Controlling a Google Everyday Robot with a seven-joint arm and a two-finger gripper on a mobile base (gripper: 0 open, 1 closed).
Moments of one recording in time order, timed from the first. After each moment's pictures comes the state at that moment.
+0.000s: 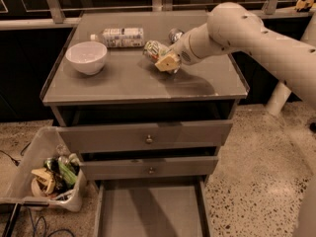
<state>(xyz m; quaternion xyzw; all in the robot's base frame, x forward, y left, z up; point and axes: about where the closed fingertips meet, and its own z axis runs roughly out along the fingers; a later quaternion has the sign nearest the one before) 0.732 -0.060 0.849 -0.45 0.78 0.09 0.42</state>
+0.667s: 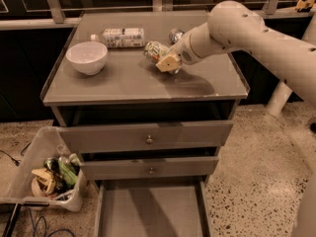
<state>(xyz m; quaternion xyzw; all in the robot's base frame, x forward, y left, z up) 0.733 -0.060 0.855 -0.45 0.78 0.09 0.42</state>
